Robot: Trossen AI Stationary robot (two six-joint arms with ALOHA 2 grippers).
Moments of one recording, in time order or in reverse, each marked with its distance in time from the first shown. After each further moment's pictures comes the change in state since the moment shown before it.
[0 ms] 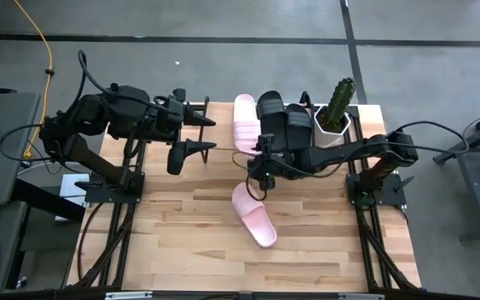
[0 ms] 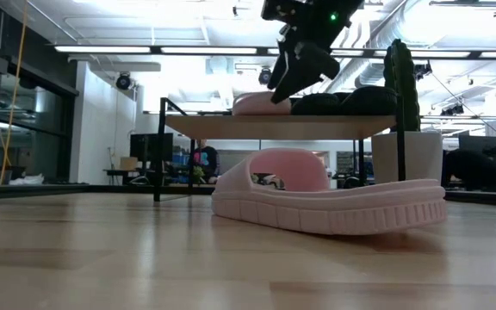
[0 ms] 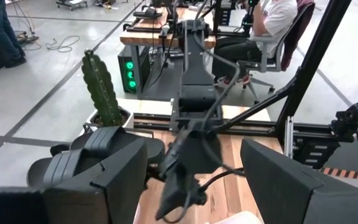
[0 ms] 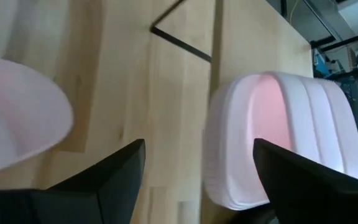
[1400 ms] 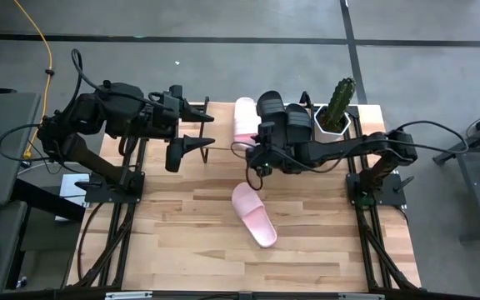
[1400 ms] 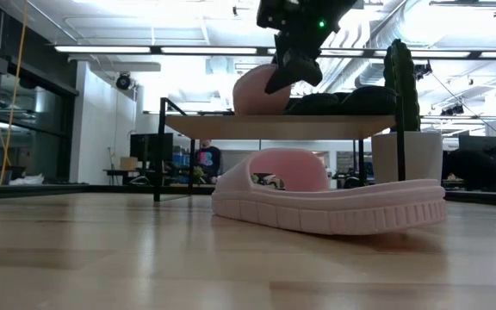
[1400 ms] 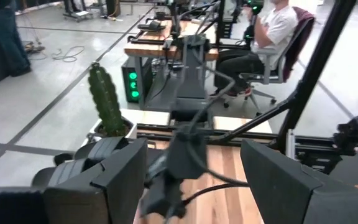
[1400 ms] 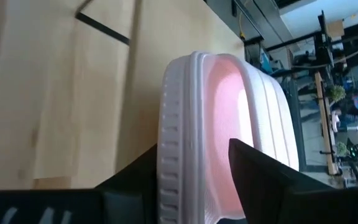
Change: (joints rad) left arm 0.000 -0.010 0.000 0.037 -0.012 0.000; right arm -0.068 0.000 0.000 0.117 0.154 -0.166
